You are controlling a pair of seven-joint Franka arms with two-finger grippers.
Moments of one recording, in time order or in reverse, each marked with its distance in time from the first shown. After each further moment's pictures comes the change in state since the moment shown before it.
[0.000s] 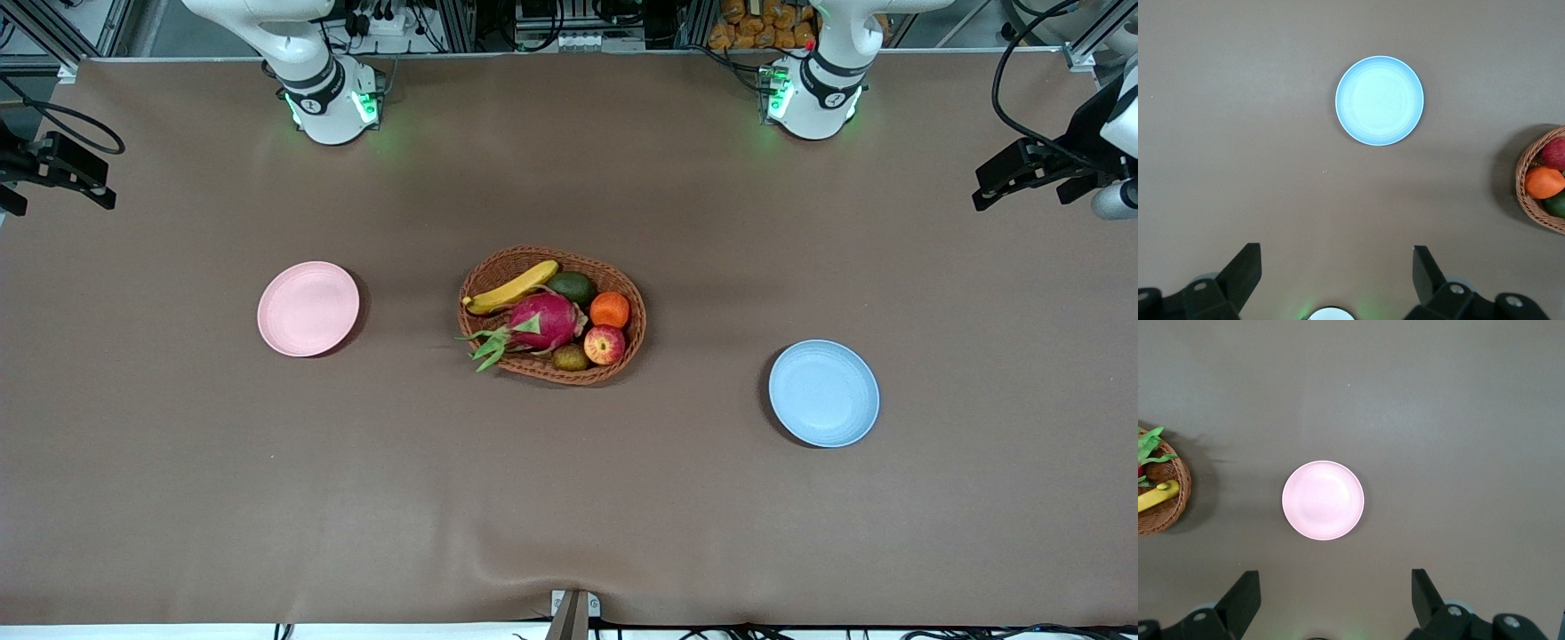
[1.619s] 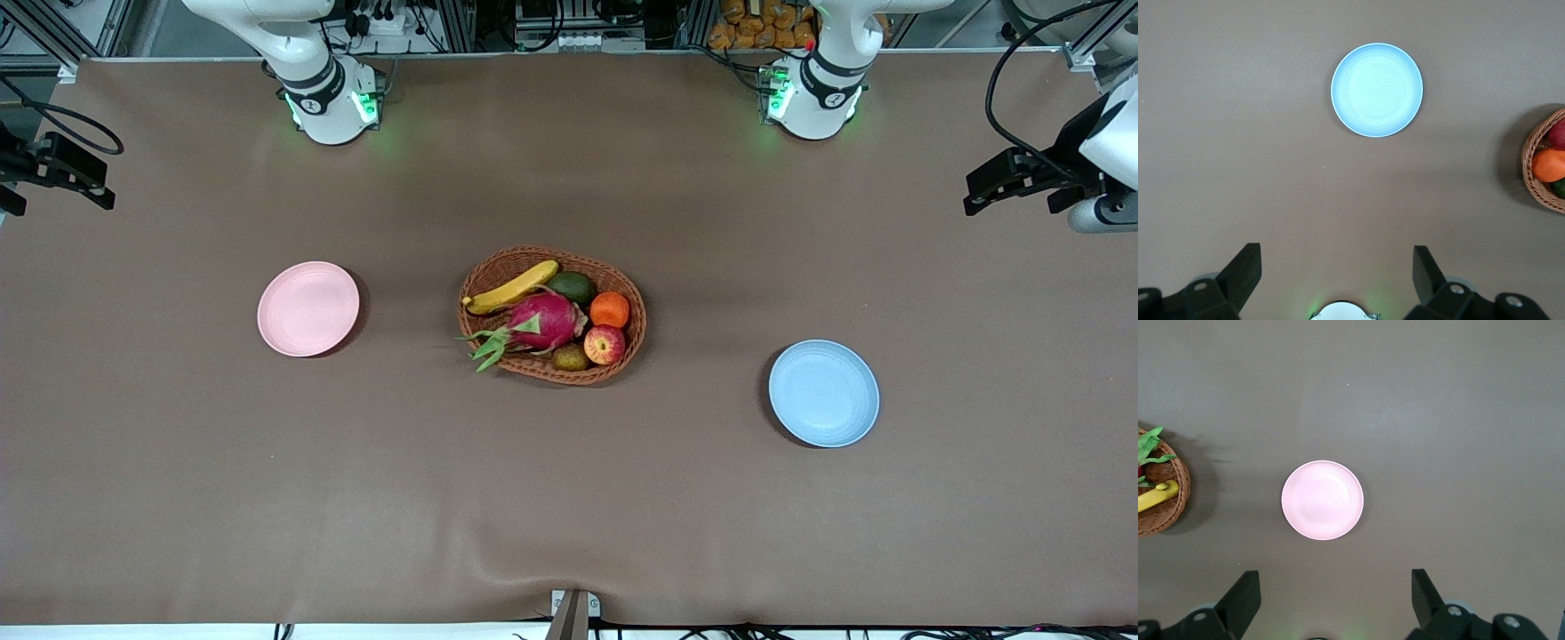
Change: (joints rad) left arm -0.003 0.025 -0.001 0.000 0.000 -0.012 0.059; right arm -0.002 0.001 -0.001 0.000 0.000 0.000 0.000
